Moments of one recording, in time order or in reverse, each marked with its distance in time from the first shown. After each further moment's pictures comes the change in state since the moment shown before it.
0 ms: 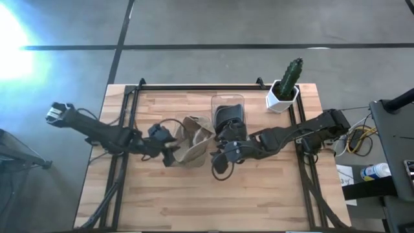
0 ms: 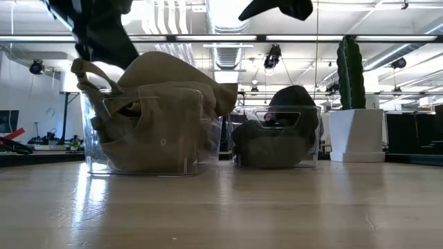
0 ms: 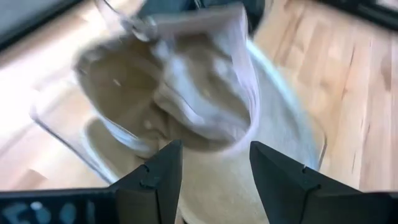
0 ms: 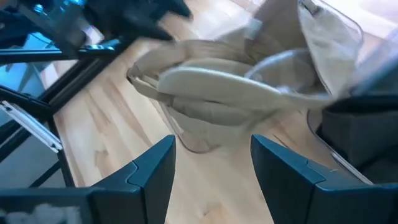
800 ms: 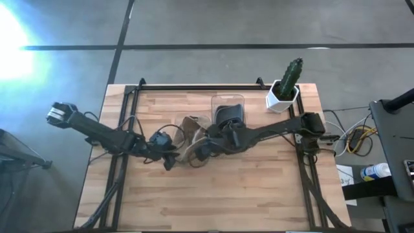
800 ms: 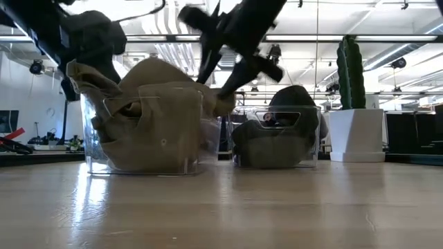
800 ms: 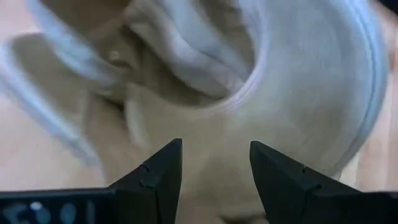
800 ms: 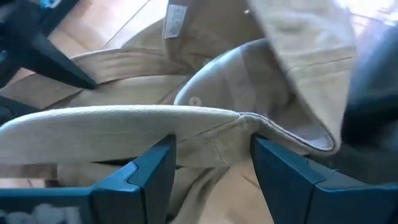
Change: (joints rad) left arm -0.001 0.042 -0.230 0.247 0.124 -0.172; right arm -0.155 0.286 0.019 0.101 0.040 0.085
